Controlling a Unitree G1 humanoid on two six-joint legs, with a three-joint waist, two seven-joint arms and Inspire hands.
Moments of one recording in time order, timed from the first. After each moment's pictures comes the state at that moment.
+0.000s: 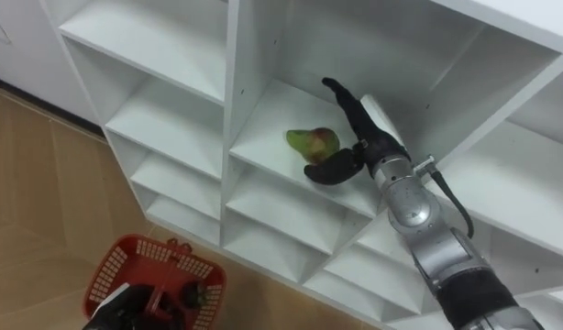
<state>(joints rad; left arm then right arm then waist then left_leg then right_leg) 0.12 0.29 -0.14 0.75 0.06 -0.05 -0.16 -0.35 -0.46 0.37 0.51 -0.06 -0.15 -0.08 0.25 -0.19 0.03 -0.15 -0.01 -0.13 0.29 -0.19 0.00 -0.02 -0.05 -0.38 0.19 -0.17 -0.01</state>
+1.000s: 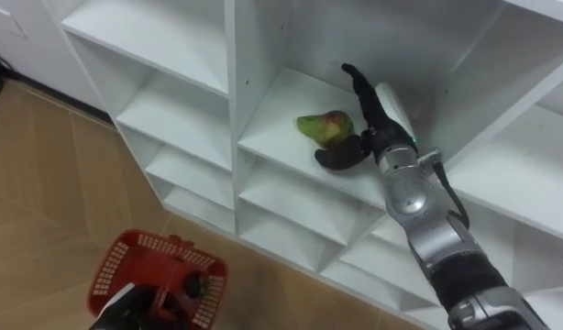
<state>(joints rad) 0.10 0.27 -0.18 0.78 0.08 -0.05 -0.11 -0.44 -0.43 0.37 0.65 -0.07 -0.15 -0.19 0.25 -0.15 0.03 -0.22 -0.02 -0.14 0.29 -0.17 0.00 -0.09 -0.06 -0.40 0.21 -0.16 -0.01</state>
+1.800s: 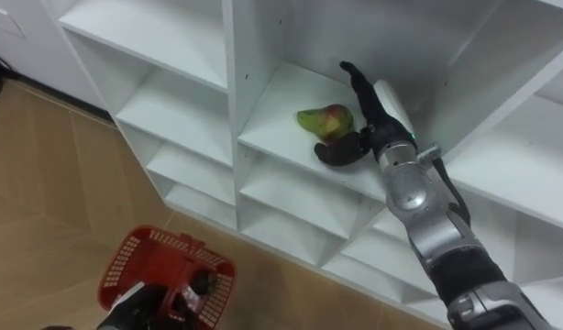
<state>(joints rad) 0.07 0.27 -0.23 0.80 0.08 -0.05 -0.12 -0.46 -0.43 0.38 0.70 -0.08 -0.18 -0.15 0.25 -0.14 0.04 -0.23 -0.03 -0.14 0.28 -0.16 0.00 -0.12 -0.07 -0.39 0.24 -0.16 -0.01</state>
